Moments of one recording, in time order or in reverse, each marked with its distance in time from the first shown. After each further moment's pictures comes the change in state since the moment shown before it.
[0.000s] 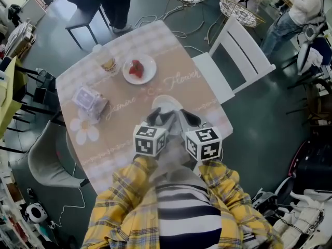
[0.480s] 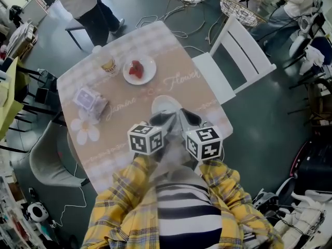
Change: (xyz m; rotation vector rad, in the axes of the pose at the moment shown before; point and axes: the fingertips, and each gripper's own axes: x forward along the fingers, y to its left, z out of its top) left arm 0.000 -0.017 0.002 -0.164 0.001 -0.126; right arm -0.002 -0.004 0.005 0.006 -0.011 0.010
